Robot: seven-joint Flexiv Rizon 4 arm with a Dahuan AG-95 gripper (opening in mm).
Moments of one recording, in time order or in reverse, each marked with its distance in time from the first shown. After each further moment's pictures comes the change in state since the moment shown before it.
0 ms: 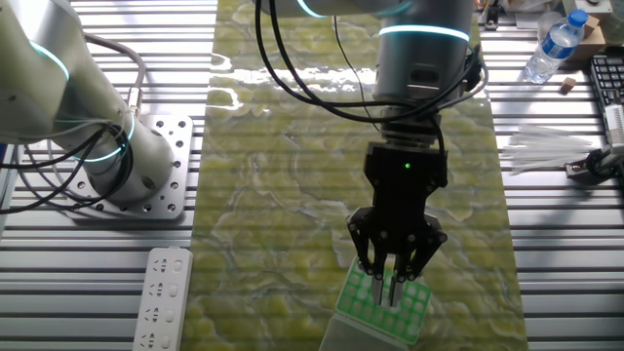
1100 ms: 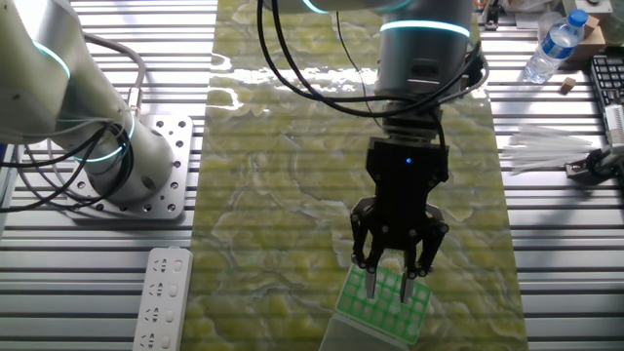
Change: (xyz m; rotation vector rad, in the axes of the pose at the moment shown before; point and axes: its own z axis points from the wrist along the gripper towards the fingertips) arm 0.002 -0.002 -0.008 -0.002 -0.013 0.059
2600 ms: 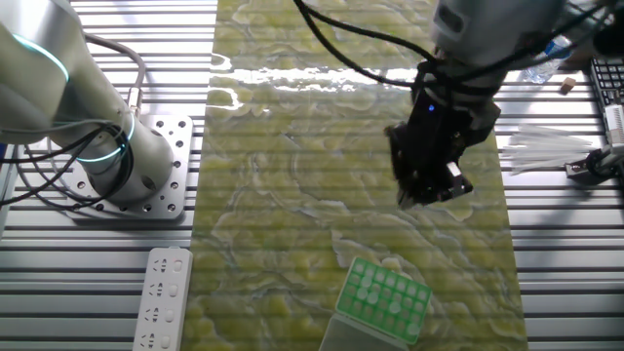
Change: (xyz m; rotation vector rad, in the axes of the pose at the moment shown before) arm -0.042 -0.017 -0.116 -0.487 -0.688 0.994
